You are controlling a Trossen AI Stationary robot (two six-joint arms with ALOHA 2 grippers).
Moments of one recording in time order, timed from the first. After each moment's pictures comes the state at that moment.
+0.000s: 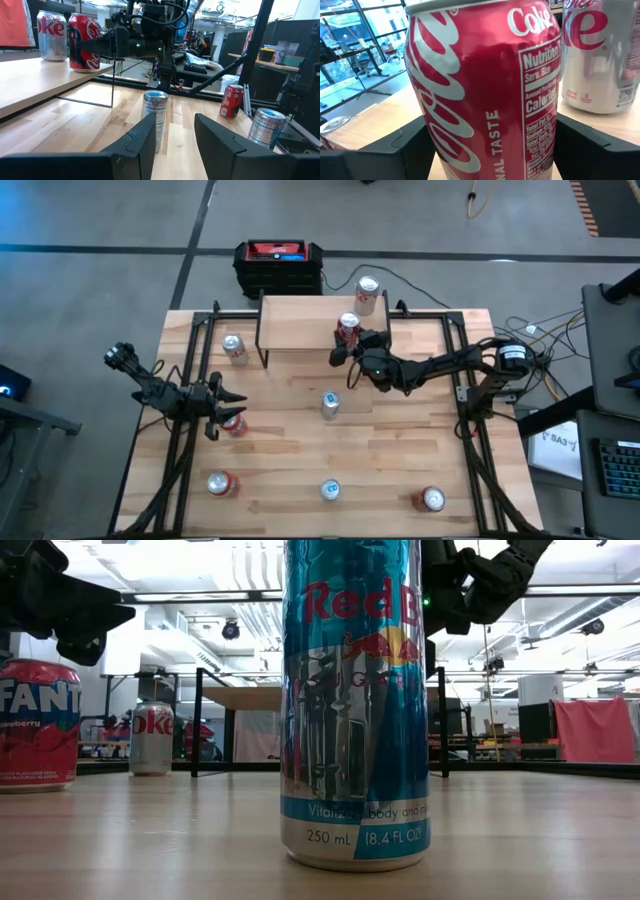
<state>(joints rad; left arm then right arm) -0.66 0.02 0.02 0.07 -0.74 -0.12 -0.14 1.69 0.85 0.72 0.90 0.34</state>
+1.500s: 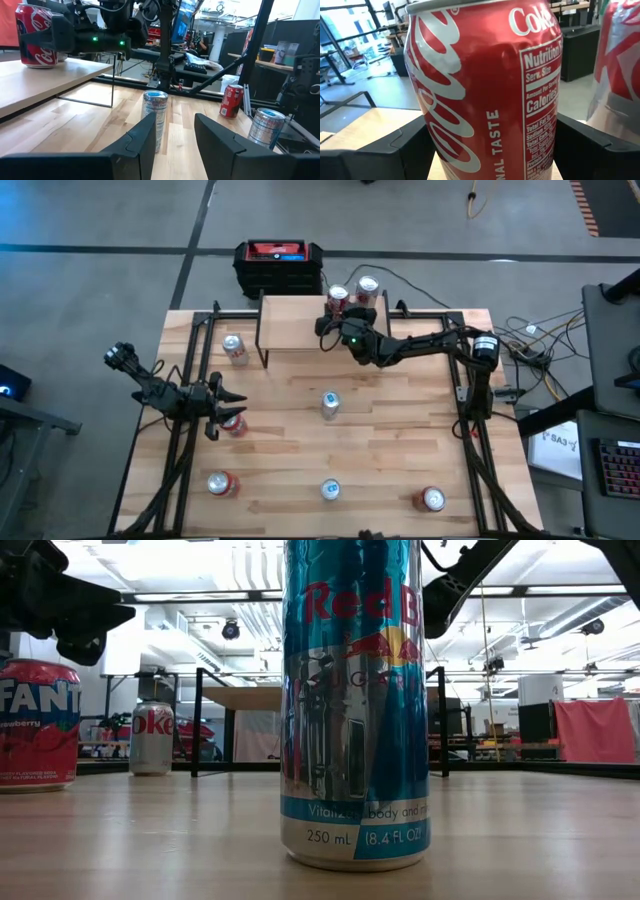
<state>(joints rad) -0.66 0.02 0.02 0.07 -0.74 -0.12 -0.32 1.89 1.15 0.61 0.86 0.33</state>
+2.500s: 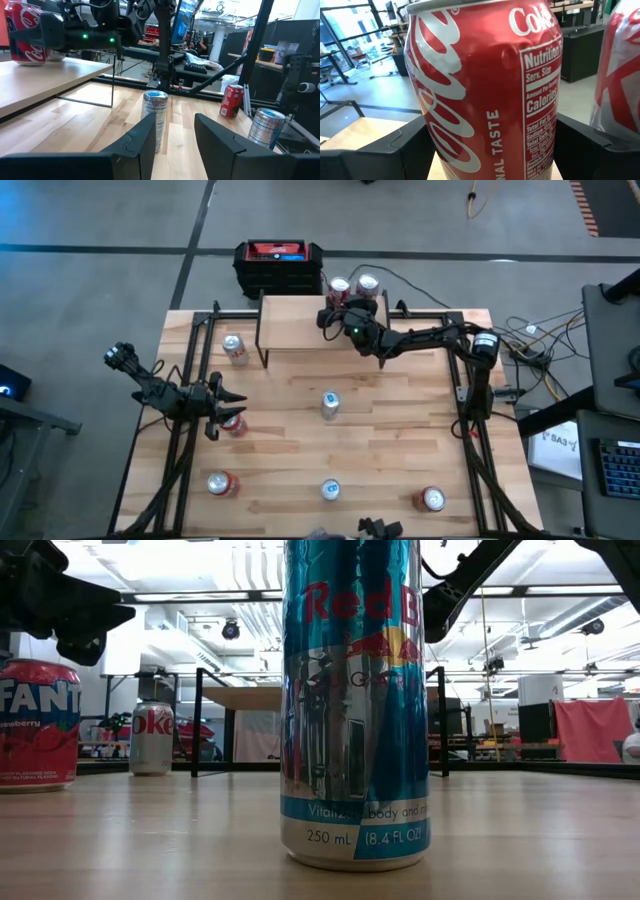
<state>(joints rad) -0.66 0.02 0.02 0.07 -0.74 -0.12 -0.39 1.90 1.17 0.62 0.78 0.30</state>
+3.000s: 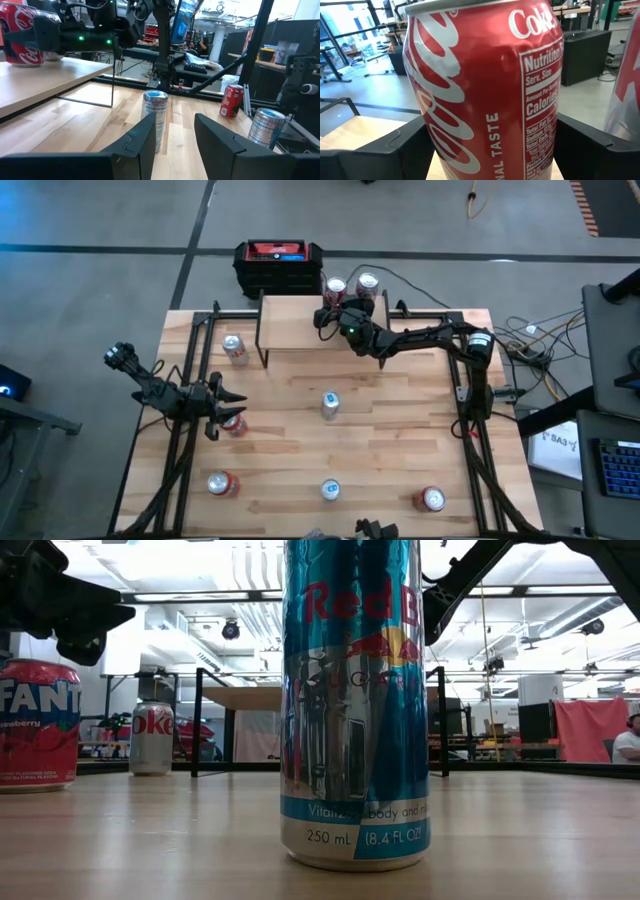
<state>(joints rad) -0.66 0.02 0.02 0.07 -0.74 -0.12 -0.38 1.94 1.21 0.62 0.80 0.28</state>
